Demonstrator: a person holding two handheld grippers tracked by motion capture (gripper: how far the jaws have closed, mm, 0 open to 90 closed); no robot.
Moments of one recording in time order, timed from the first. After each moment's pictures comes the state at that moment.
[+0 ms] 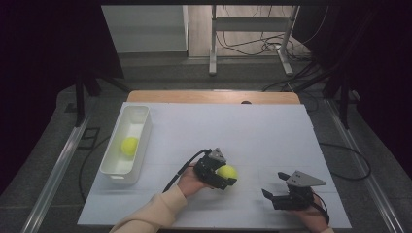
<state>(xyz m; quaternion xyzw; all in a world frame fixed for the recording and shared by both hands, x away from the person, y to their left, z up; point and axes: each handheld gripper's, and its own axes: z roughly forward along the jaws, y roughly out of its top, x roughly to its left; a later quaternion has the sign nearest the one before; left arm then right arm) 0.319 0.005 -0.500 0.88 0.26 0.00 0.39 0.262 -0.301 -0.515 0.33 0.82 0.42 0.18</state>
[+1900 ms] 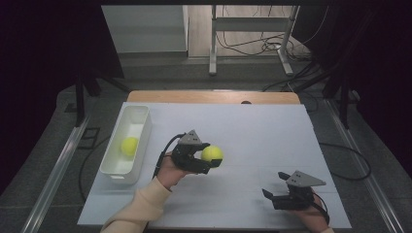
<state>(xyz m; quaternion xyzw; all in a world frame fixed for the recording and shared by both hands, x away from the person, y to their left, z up) 0.317 0.069 -0.443 0.83 0.29 0.05 0.48 0.262 -0.301 -0.515 0.33 0.82 0.42 0.19</state>
